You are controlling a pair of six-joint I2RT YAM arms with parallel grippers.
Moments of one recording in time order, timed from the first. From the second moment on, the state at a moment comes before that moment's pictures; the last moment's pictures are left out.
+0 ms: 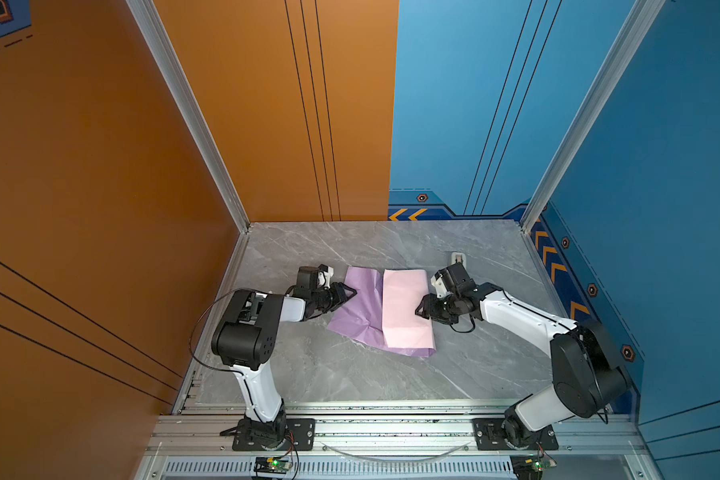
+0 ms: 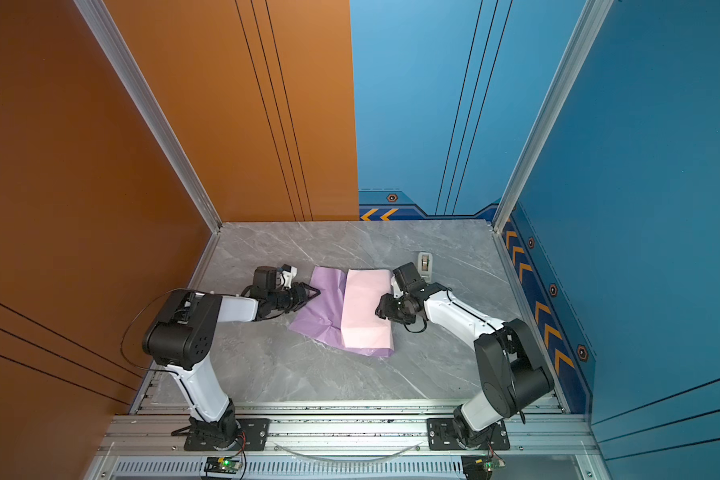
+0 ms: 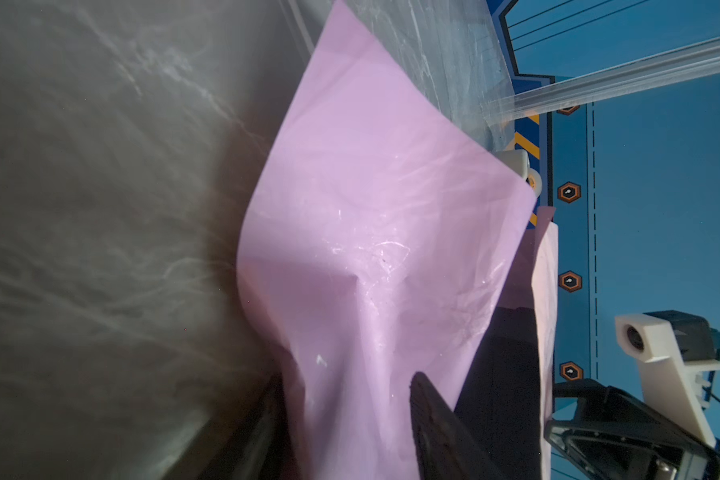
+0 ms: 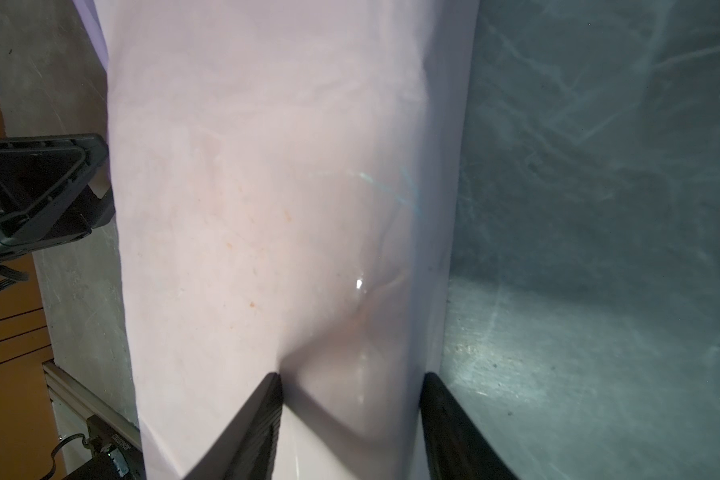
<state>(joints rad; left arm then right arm) -0.18 1.85 0.80 0.31 0.66 -0.74 0.45 1.55 0.96 -0.49 -0.29 0.59</state>
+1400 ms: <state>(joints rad) -0.20 1.83 0.97 -0.01 0.56 -0.56 0.45 1.54 0.94 -0.47 -0.29 0.57</state>
